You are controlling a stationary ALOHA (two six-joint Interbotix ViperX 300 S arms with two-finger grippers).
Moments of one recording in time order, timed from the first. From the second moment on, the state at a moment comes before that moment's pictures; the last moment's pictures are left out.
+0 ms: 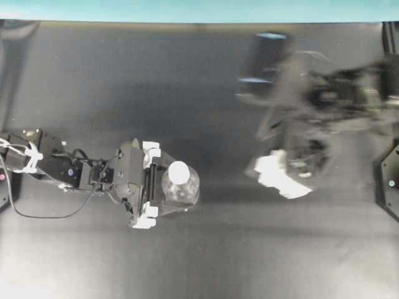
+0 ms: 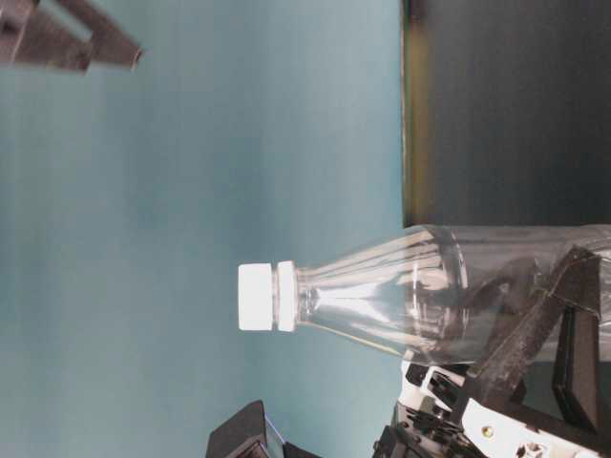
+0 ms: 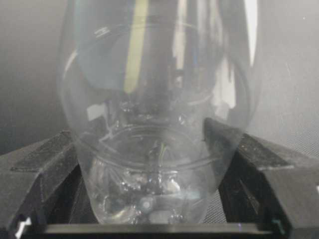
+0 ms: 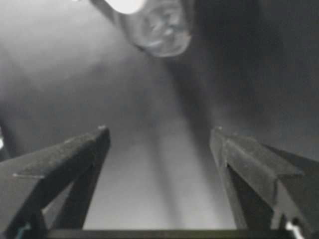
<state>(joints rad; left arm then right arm) -0.06 0.24 0.88 0.04 -0.76 -0.09 0.05 -0.19 0.10 0.12 1.15 0.36</state>
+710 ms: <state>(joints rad) -0.06 0.24 0.88 0.04 -0.76 -0.10 0.04 0.32 -0.49 0.15 1.51 0.69</state>
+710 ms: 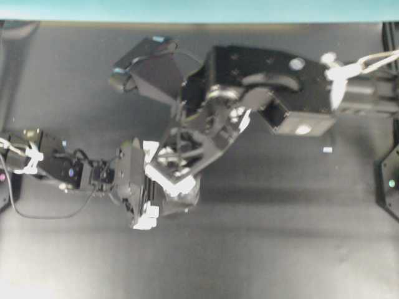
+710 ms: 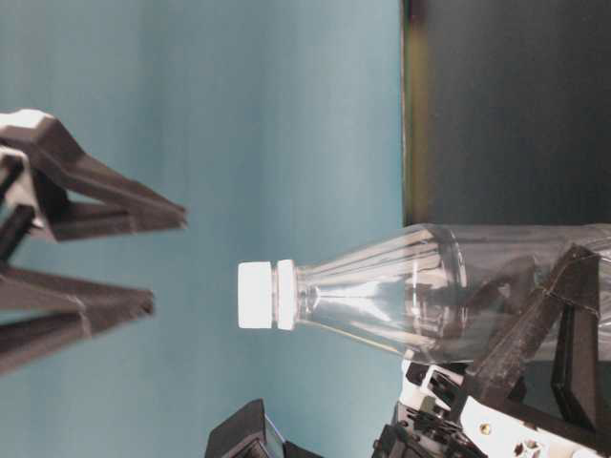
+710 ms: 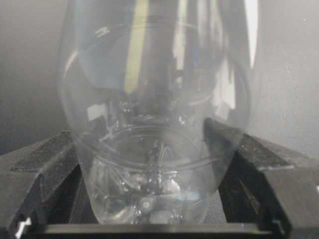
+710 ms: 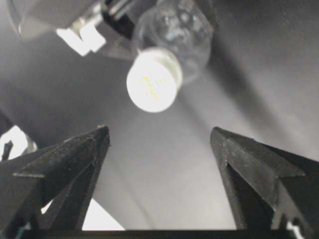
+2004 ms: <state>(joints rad) -0.06 0.24 0.88 0.04 -0.76 -0.10 0.04 0.32 -0.36 0.15 1.36 0.28</state>
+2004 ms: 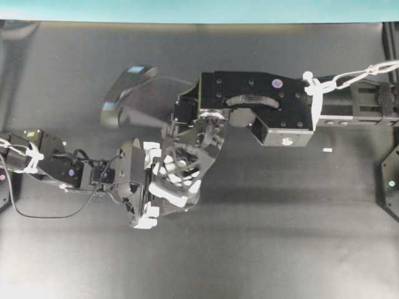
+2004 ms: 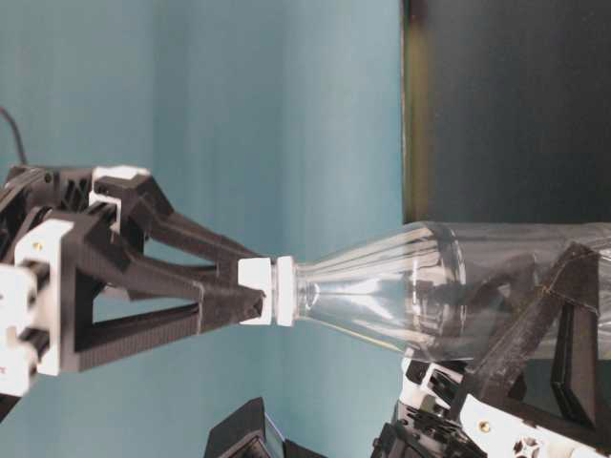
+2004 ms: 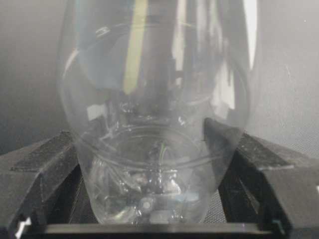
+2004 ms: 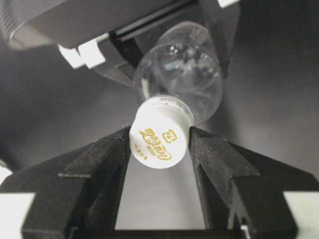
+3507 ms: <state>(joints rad) -0.06 0.24 0.88 0.04 -0.76 -0.09 0.05 0.31 -0.35 0.13 1.37 -0.54</state>
